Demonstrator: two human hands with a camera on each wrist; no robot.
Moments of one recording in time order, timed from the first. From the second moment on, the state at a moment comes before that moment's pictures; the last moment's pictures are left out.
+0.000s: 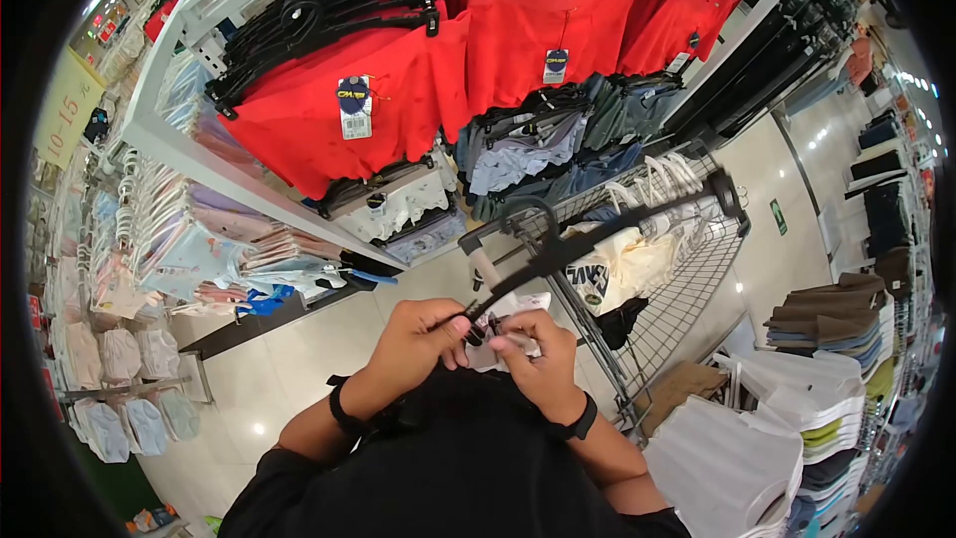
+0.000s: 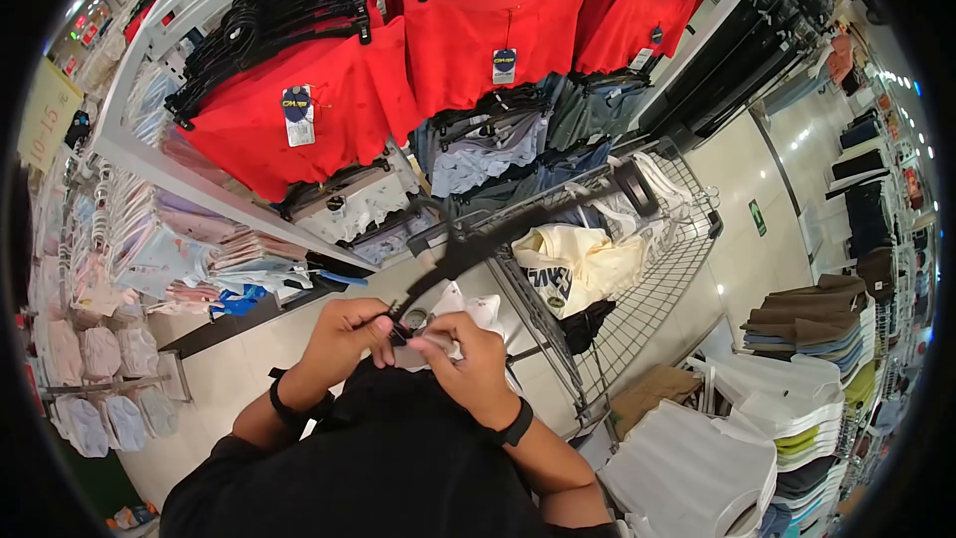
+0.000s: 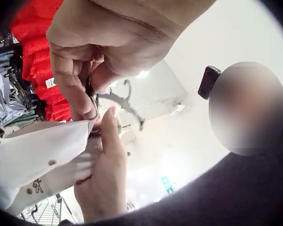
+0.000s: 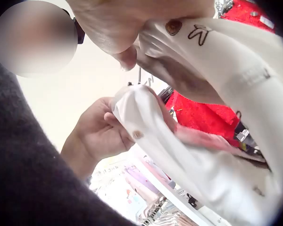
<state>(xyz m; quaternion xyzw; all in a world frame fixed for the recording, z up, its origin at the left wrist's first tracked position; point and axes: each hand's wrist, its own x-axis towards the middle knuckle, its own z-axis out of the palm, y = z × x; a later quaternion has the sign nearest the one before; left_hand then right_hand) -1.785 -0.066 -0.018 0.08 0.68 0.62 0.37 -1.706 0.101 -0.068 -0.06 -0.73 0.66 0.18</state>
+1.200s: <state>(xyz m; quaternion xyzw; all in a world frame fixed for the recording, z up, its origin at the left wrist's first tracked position) -1.968 -0.295 -0.271 0.00 0.94 0.33 0.00 -1.654 0.194 -0.082 -0.27 -0.74 0.60 0.17</state>
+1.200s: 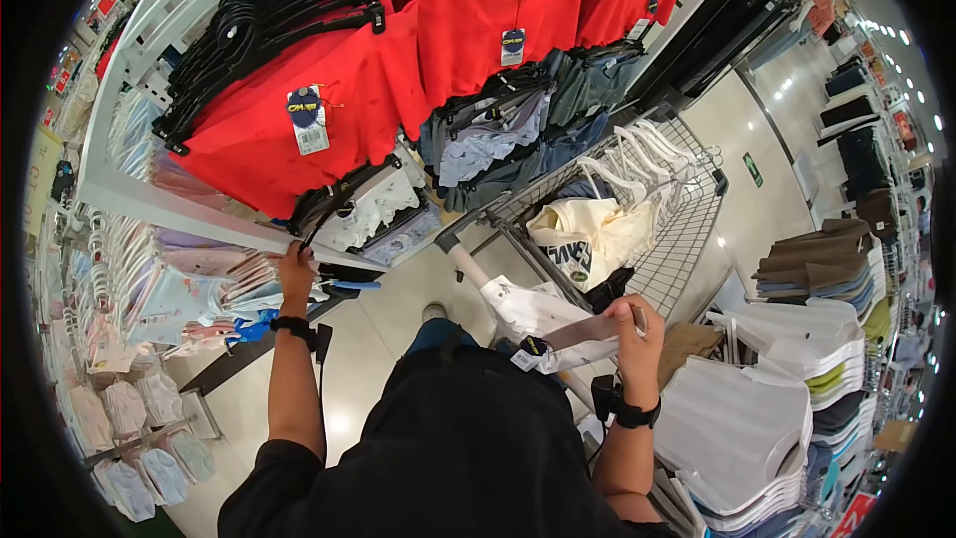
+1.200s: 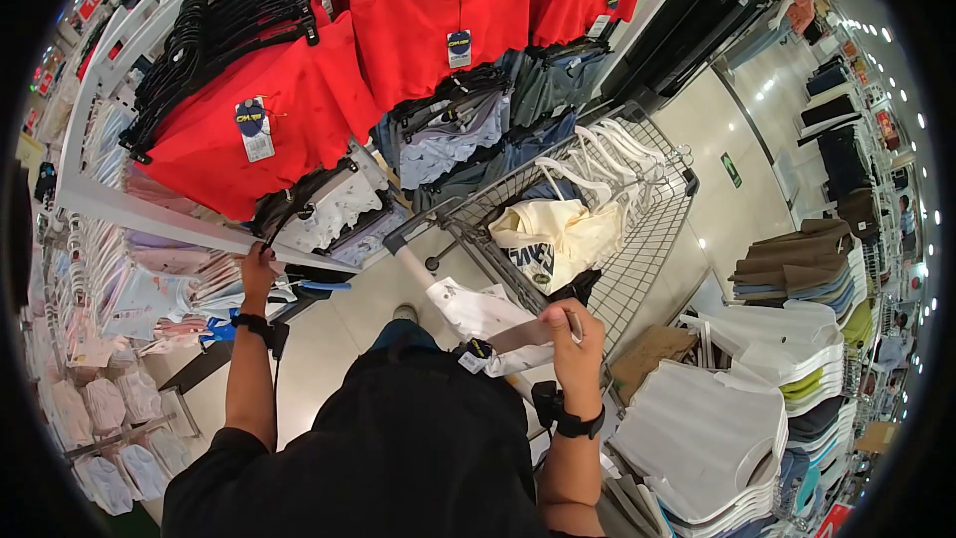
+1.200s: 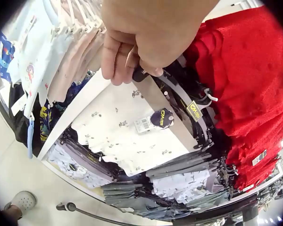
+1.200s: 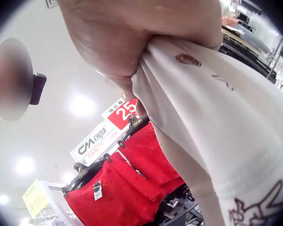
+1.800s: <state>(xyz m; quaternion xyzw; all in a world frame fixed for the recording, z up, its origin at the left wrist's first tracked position) -1.923 -0.240 -0.234 0.05 0.91 0.40 0.07 -1.651 0.196 -0.079 -0.29 -0.74 0.58 0.18</state>
